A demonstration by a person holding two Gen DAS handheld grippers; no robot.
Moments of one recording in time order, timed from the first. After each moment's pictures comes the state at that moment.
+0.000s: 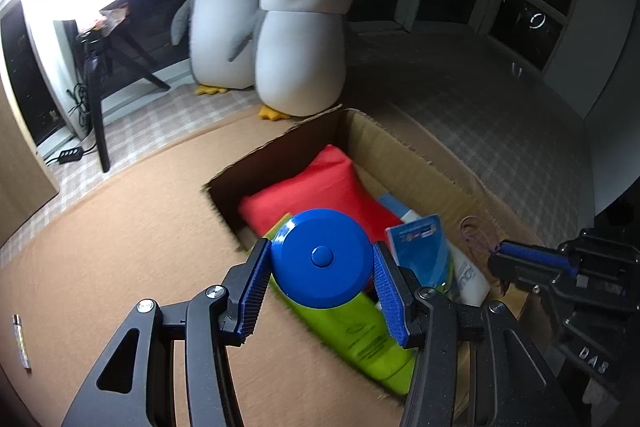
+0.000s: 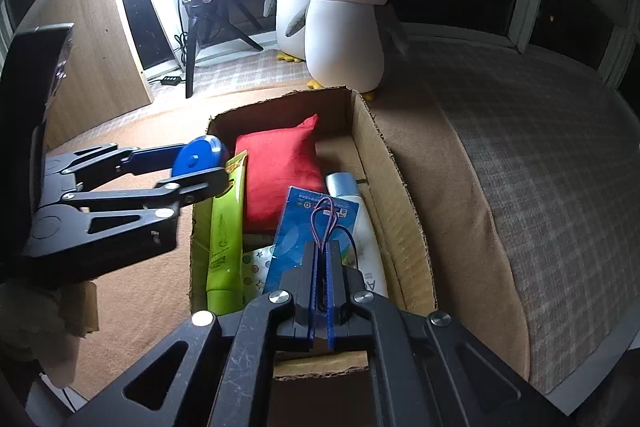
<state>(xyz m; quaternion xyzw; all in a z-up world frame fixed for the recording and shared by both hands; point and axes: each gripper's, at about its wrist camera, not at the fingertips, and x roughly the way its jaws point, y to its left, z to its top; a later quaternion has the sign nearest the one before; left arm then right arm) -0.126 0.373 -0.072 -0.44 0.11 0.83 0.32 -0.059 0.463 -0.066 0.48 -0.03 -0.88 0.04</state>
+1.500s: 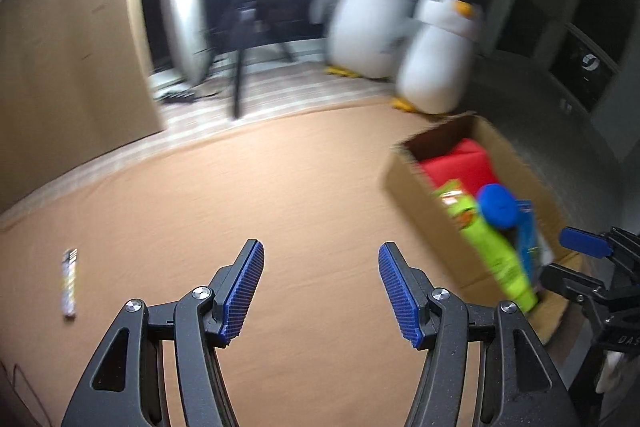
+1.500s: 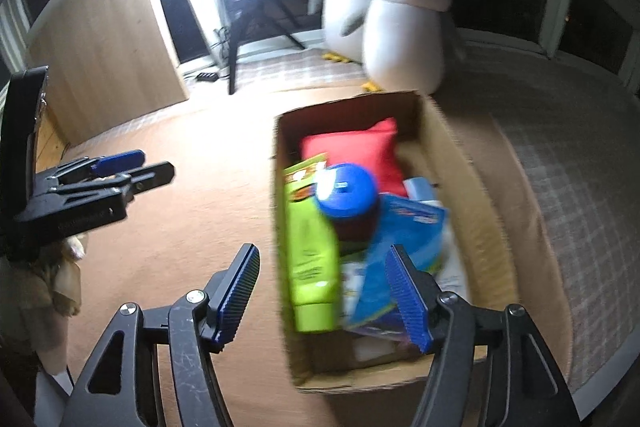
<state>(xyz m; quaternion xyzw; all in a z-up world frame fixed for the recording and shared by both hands) -0.150 0.197 -0.069 -0.46 0.06 0.86 0.21 -0.065 0.396 -0.066 0.48 -0.03 -0.87 0.07</state>
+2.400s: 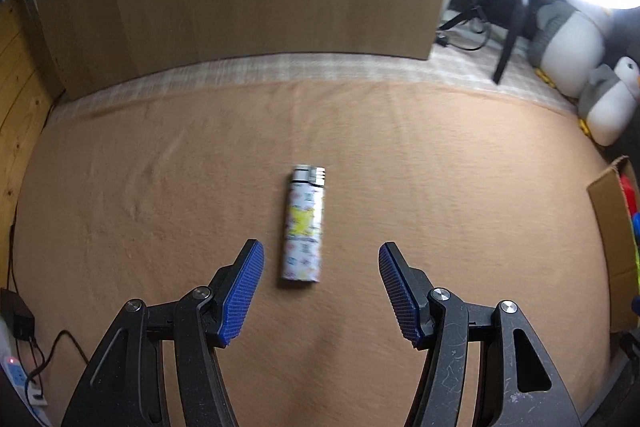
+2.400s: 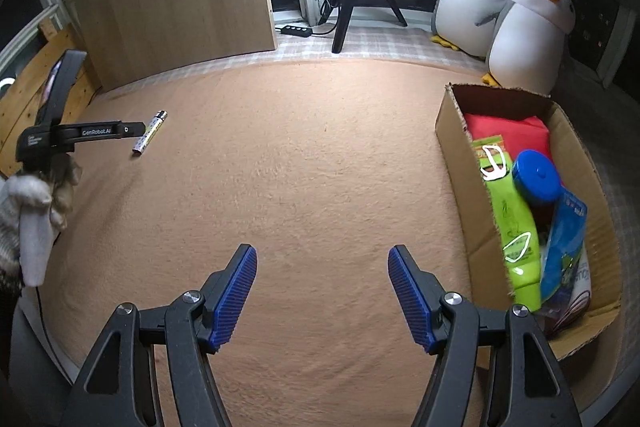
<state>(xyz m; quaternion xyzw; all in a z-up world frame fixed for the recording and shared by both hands) -0.221 -0.073 -0.131 -0.53 0.01 0.84 0.05 -0.048 0.253 -0.094 0.50 0.01 -0.86 0.12</state>
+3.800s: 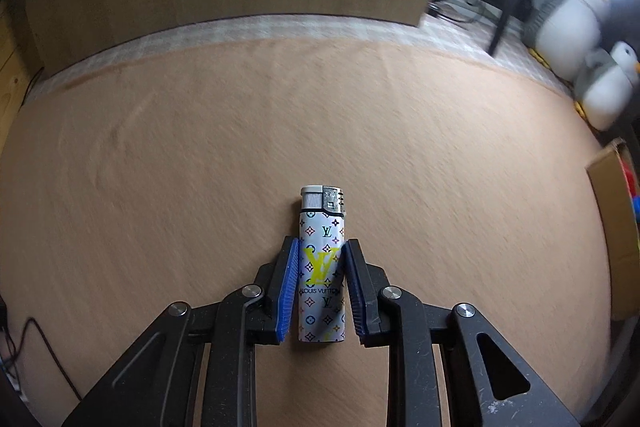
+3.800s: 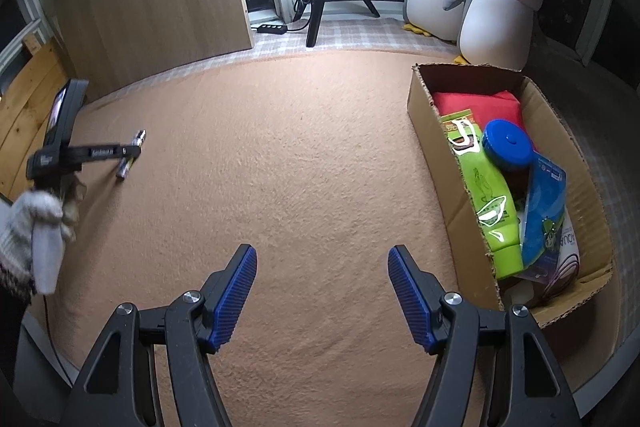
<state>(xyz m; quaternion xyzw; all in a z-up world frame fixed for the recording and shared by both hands) -0.207 -0.059 -0.163 -0.55 -0.01 0.83 0.08 -0.033 0.267 -0.090 0.51 -0.01 -0.86 0.08</state>
